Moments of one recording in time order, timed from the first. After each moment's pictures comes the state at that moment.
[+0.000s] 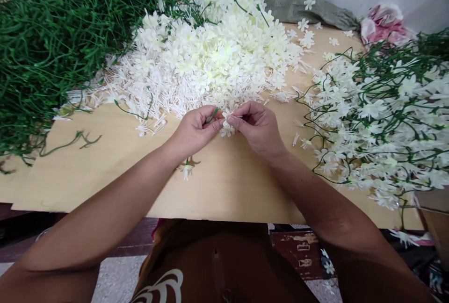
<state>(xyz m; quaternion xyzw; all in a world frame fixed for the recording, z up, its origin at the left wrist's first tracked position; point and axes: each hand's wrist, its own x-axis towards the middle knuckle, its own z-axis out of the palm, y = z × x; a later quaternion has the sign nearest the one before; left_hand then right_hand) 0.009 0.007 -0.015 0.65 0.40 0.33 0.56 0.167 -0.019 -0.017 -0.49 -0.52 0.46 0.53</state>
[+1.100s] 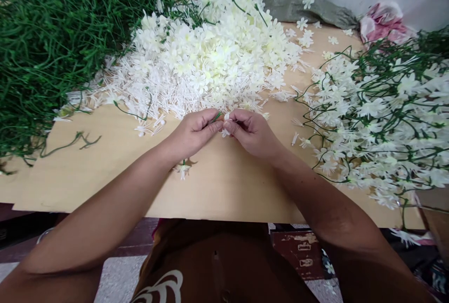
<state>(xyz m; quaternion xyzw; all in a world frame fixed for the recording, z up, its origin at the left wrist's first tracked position) 0.003 0.005 -0.005 0.71 0.38 0.27 0.53 0.174 -0.022 -0.009 -0.46 -0.67 0.43 0.39</state>
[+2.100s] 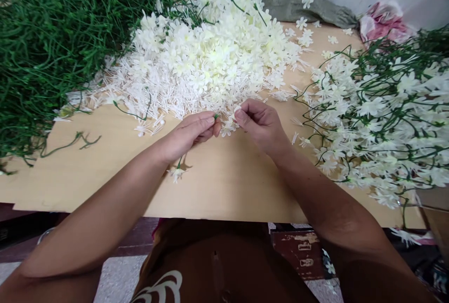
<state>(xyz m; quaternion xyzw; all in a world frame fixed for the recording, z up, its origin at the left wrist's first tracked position) -0.005 0.003 -0.005 0.59 0.34 0.24 0.69 0.179 -0.022 -0.008 -0.43 -0.61 0.45 0.48</state>
